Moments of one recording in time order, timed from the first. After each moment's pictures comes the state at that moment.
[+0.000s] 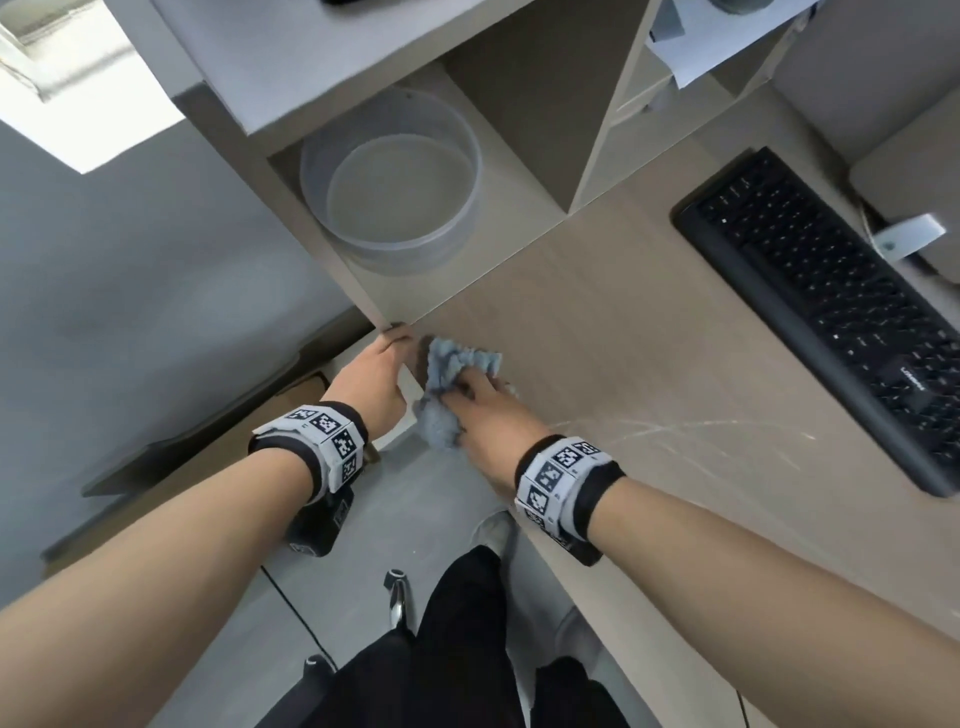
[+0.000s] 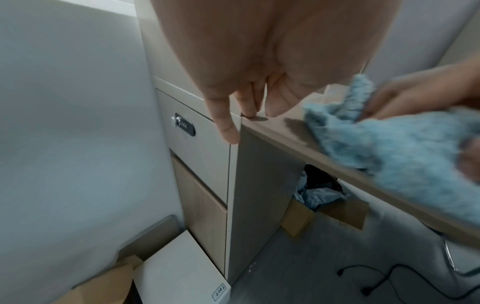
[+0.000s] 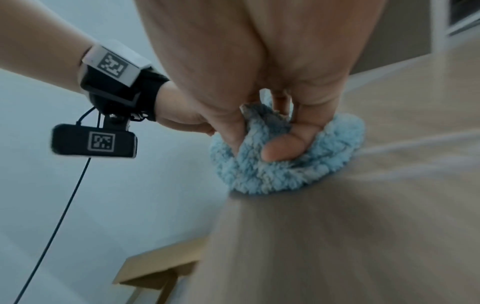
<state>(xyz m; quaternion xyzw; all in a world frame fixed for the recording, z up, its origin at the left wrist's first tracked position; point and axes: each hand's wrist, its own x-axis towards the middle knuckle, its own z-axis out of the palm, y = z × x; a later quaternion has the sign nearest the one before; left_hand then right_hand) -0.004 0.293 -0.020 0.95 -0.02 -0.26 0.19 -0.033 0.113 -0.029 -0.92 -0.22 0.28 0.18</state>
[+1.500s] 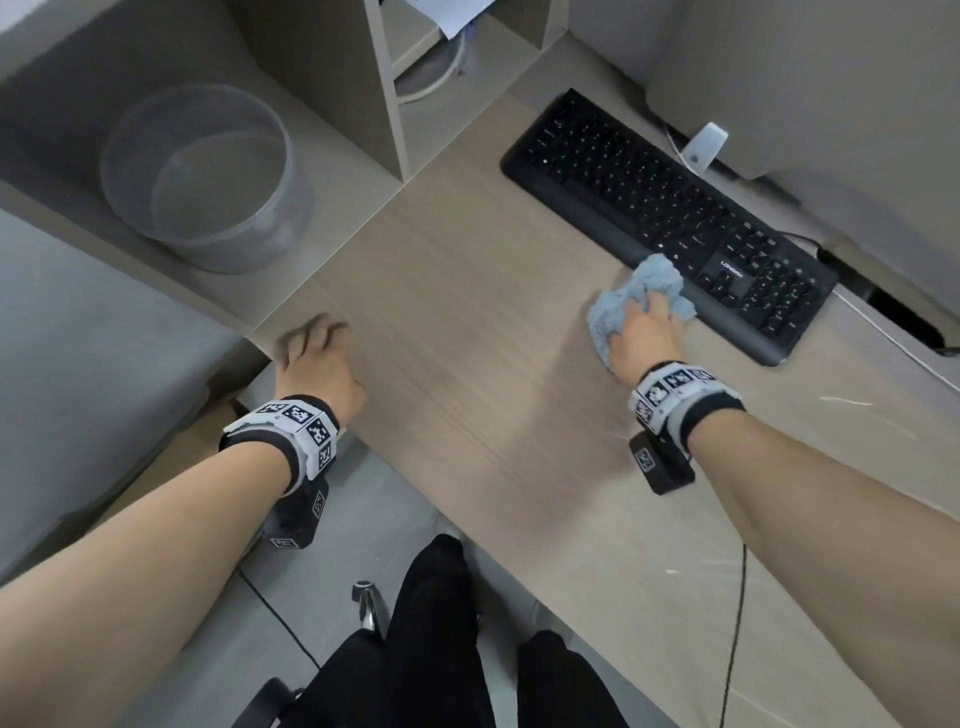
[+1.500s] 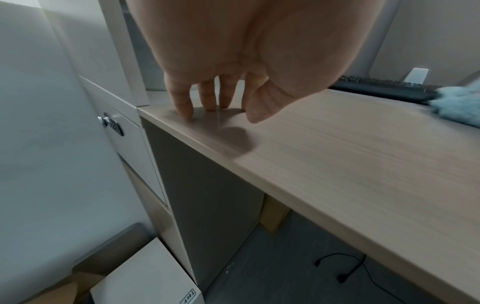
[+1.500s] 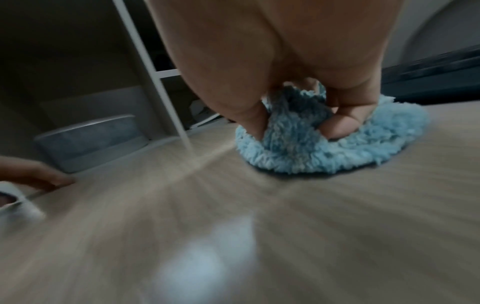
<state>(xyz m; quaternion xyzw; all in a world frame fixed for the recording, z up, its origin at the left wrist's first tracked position) -0.024 0.195 -0.036 0.97 -0.01 -0.21 0.09 -0.059 -0.166 -0.036 -0.95 0.24 0.19 0.11</state>
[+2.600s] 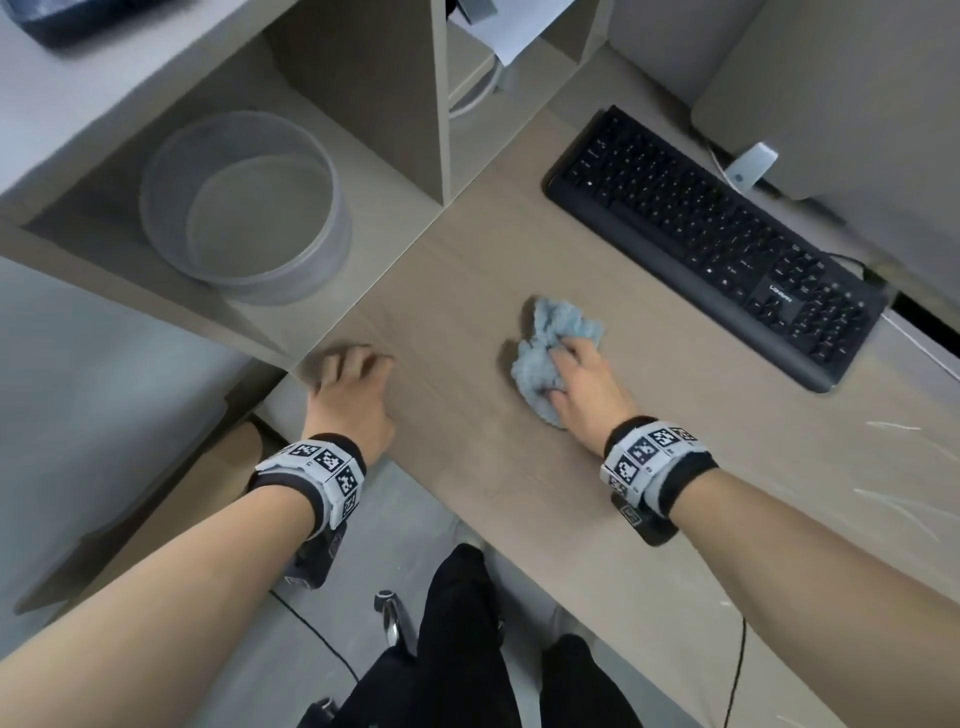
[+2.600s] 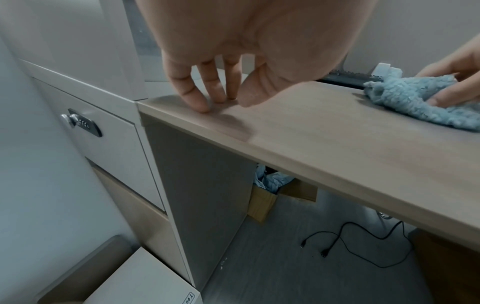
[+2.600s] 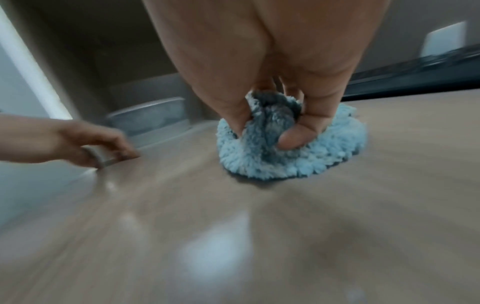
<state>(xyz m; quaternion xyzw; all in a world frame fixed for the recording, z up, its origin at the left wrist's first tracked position) -0.007 0.223 -0.032 0.97 -0.09 -0.23 0.07 -0.056 -0.059 -0.038 -0.96 0.05 0.19 0.19</state>
